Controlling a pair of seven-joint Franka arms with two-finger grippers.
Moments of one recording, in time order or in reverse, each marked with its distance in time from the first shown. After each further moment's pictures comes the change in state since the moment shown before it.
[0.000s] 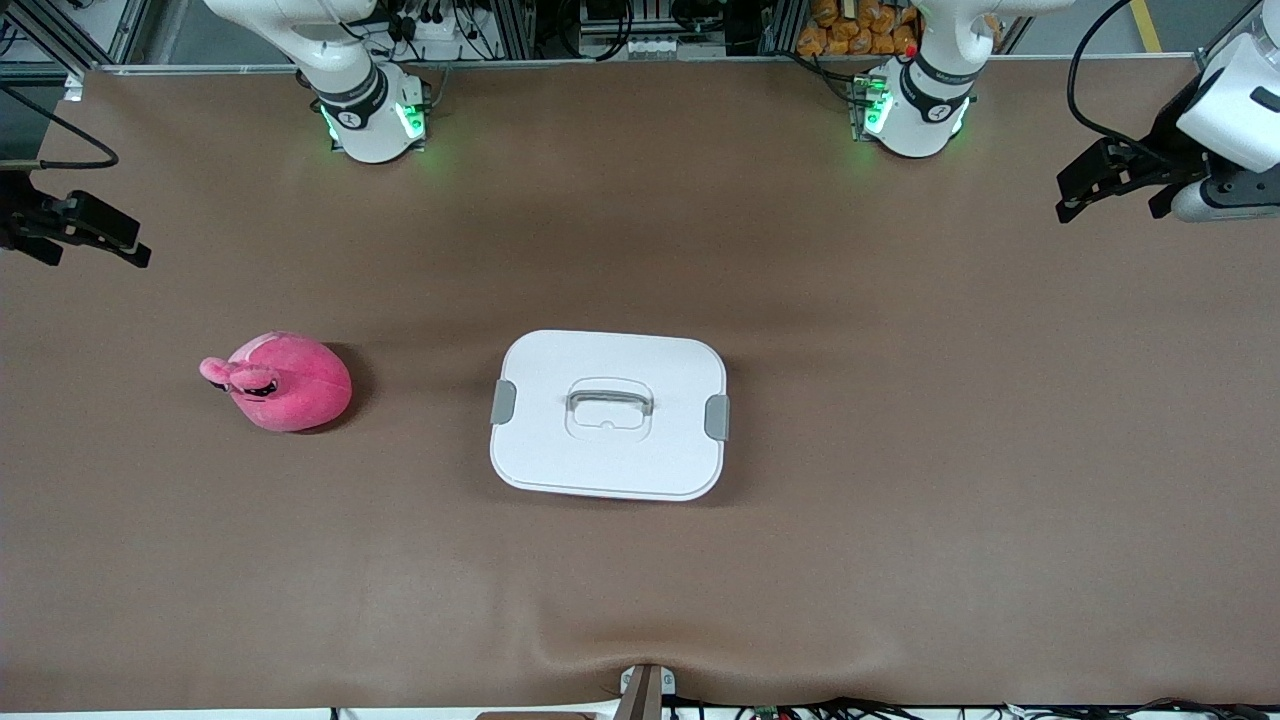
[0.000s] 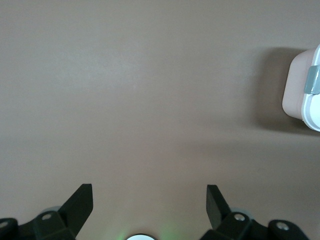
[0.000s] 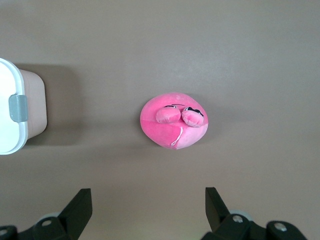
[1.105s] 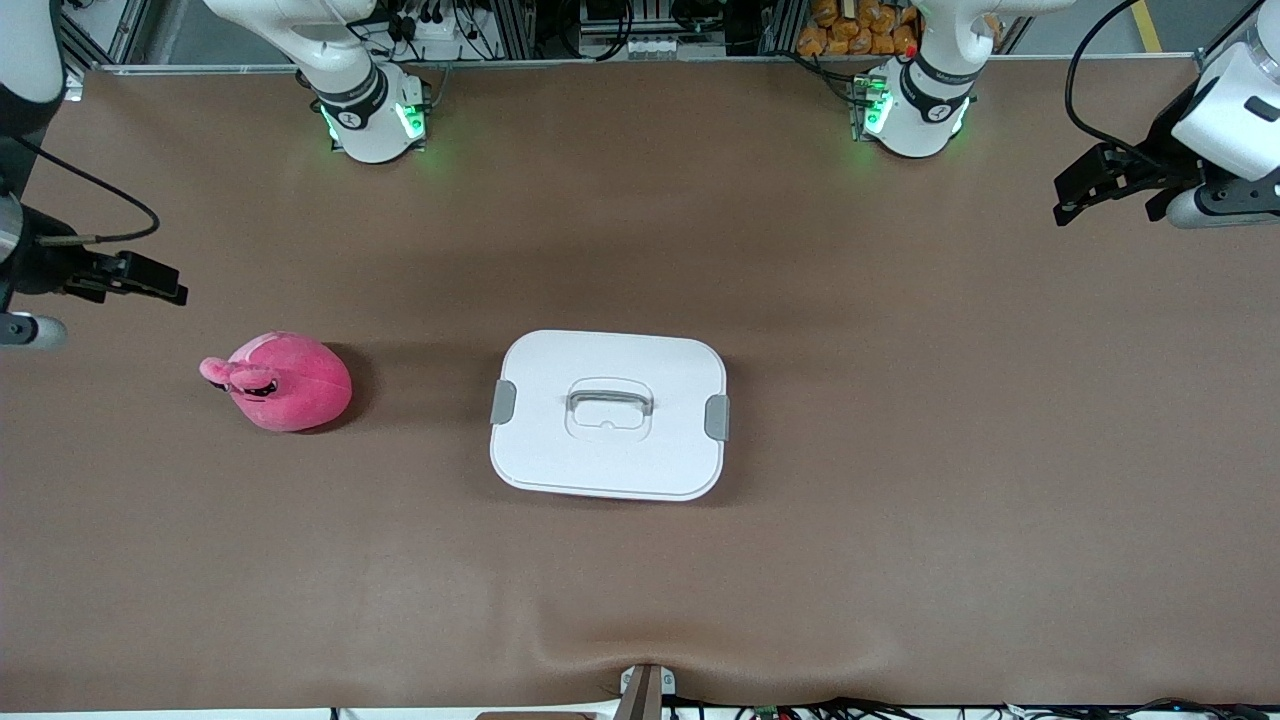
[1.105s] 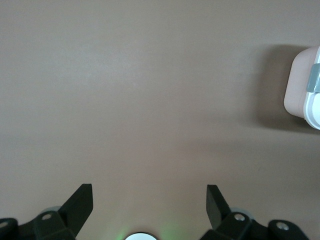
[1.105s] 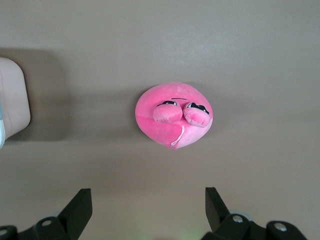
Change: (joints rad) left arm 0.000 0.009 0.000 0.000 0.000 -0.004 -0.001; right arm 0.000 0.128 -0.003 0.006 0.000 0.009 0.001
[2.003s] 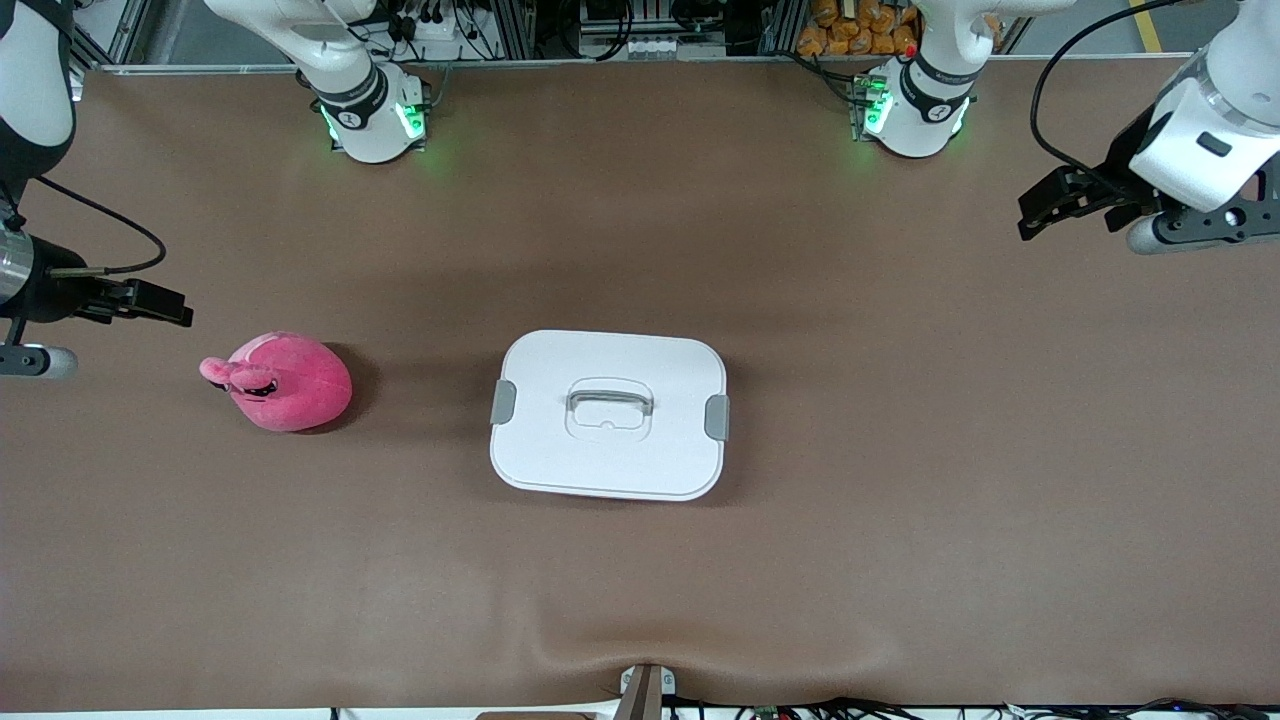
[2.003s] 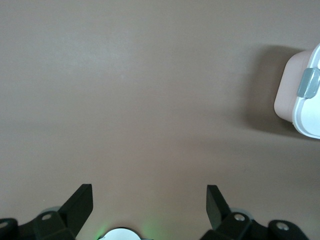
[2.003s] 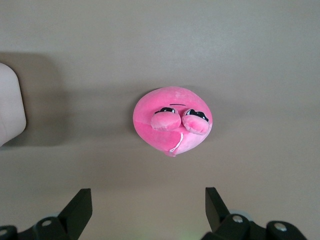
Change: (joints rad) left arm -0.020 0.042 -0.028 0.001 -0.031 0.010 -0.121; right arm -0.002 0.055 -0.003 0.042 0.000 0.000 0.000
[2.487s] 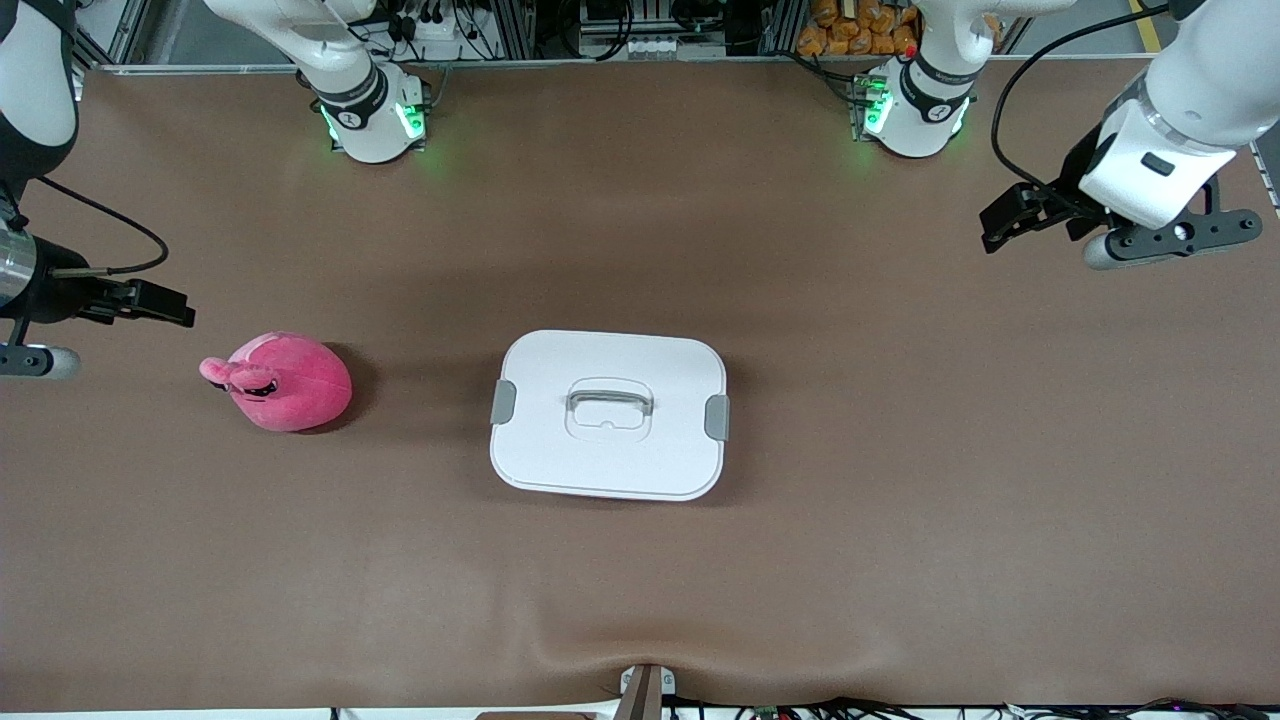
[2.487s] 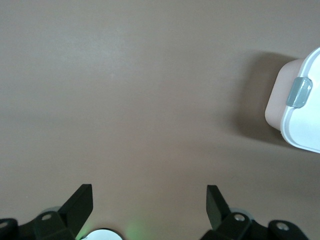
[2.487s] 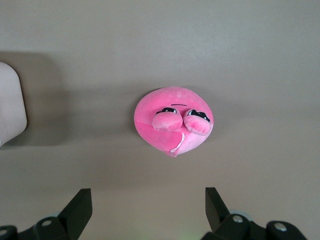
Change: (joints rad) left arm -0.006 0.028 -0.057 0.001 0.000 0.032 -0.116; right arm 0.002 0.001 0.002 0.001 0.000 0.000 0.000
